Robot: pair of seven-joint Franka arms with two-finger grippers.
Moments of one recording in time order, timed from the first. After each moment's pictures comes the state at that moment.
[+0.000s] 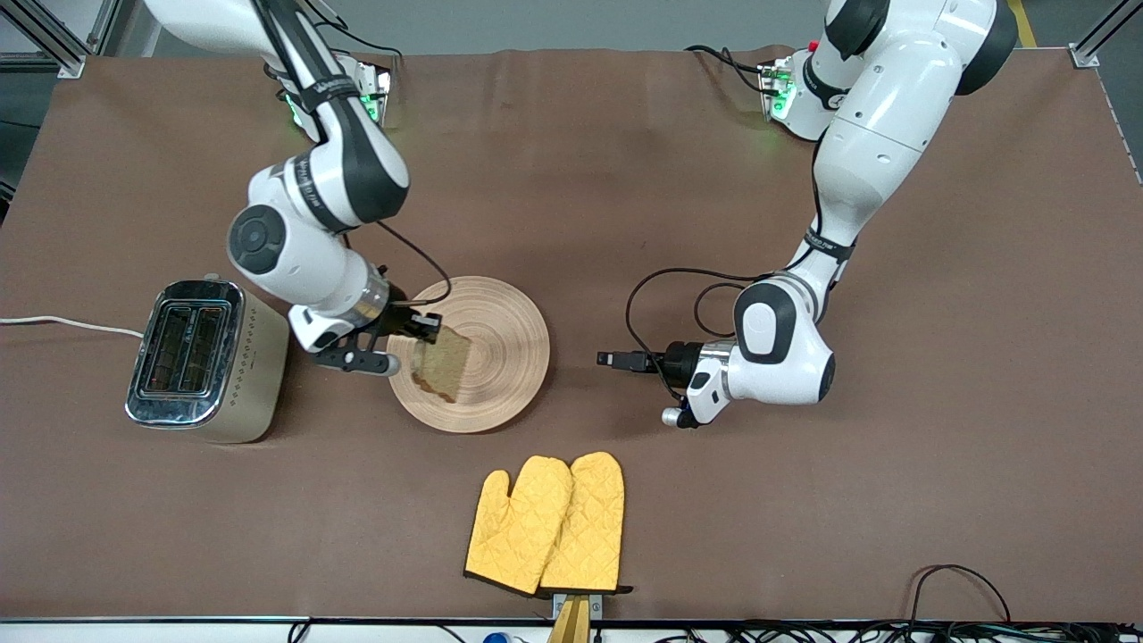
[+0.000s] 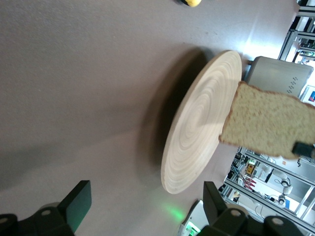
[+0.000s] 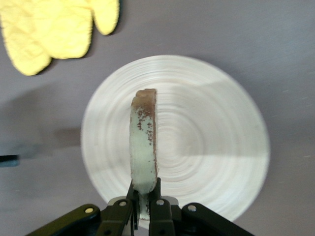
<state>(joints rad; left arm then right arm) -0.29 0.84 -0.18 -1.51 -1.10 2.12 0.26 0.48 0.32 -0.05 -1.85 0.34 2.24 0.43</state>
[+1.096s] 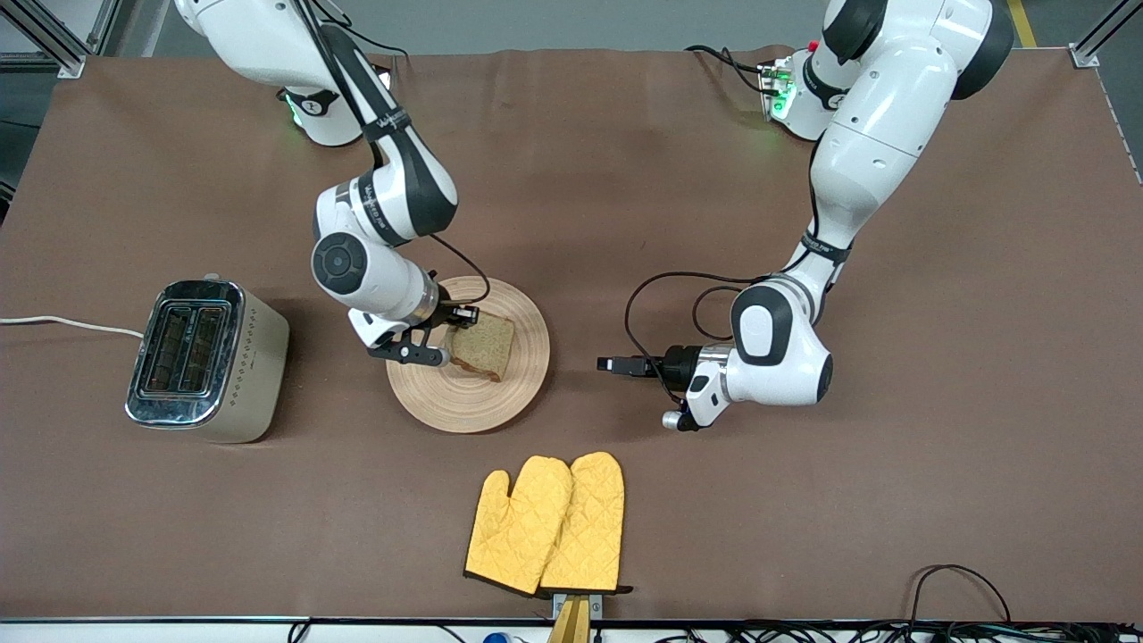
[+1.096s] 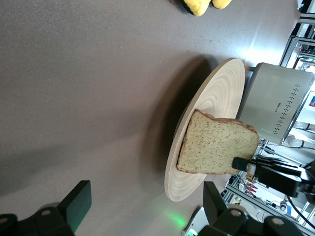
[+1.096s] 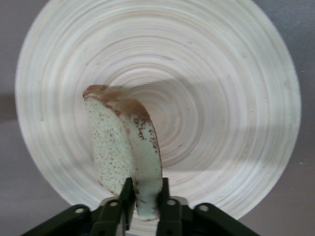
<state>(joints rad) -0.29 0.85 -0.18 -1.51 -1.11 2.14 0.26 0.54 0.42 -0.09 -1.92 0.34 2.25 0.42</state>
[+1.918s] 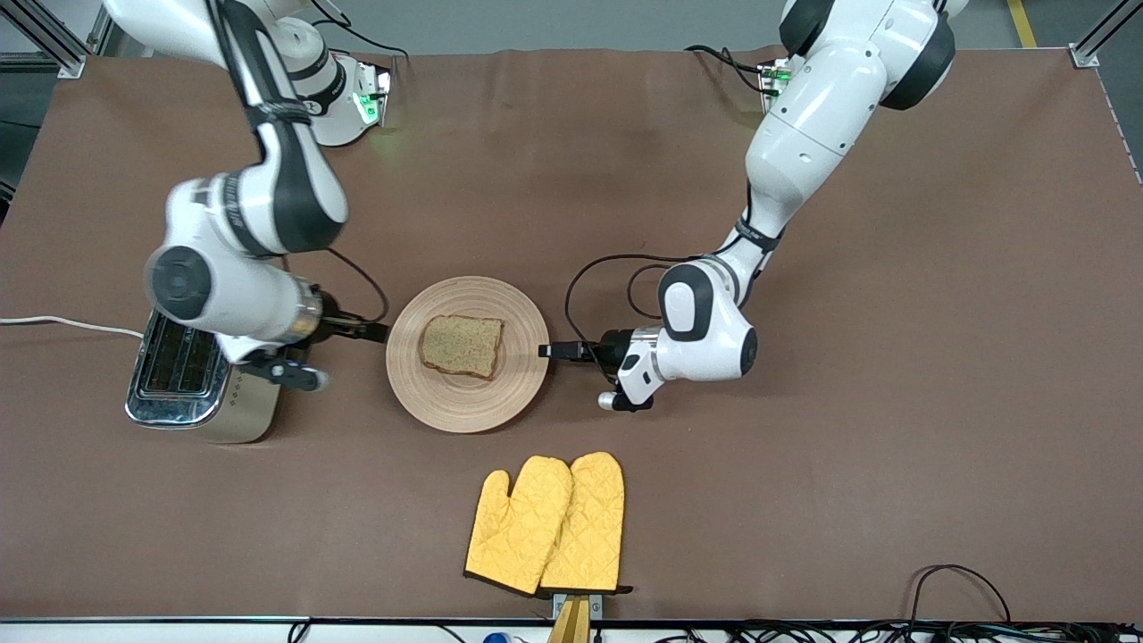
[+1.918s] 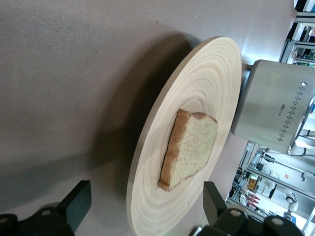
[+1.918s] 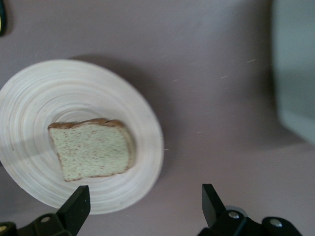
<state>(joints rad) -0.48 0.93 -0.18 -1.42 -1.24 2.33 0.26 0.52 0.33 -0.34 -1.69 0.23 1.81 0.39</state>
